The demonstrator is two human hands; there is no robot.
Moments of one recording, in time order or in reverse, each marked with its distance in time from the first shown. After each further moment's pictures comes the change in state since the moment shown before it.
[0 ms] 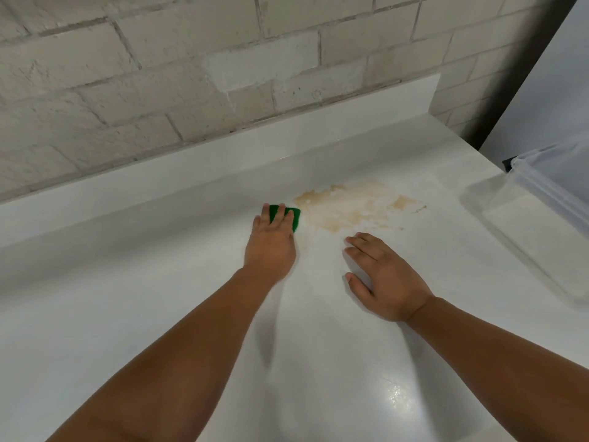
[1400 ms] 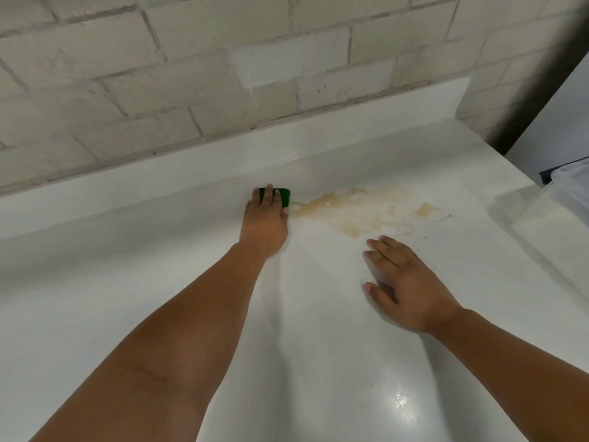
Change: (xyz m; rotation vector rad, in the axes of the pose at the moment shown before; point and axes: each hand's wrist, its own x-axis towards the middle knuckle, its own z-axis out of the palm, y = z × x) left_hand 0.046 -0.056 -0.010 0.036 -0.088 -0.157; right_hand 0.006 -0.001 -0.006 -0.024 -0.099 0.044
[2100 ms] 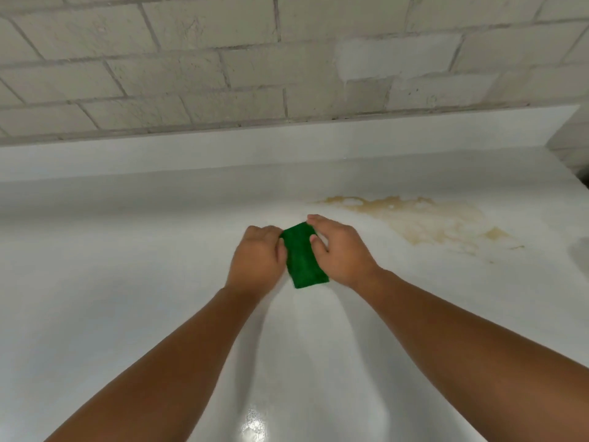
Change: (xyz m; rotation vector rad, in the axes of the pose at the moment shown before) left_hand -0.151 -0.076 -0.005 -0.183 0.425 -0.099; right_hand 0.123 -0.157 0.032 0.497 -0.062 -0.047
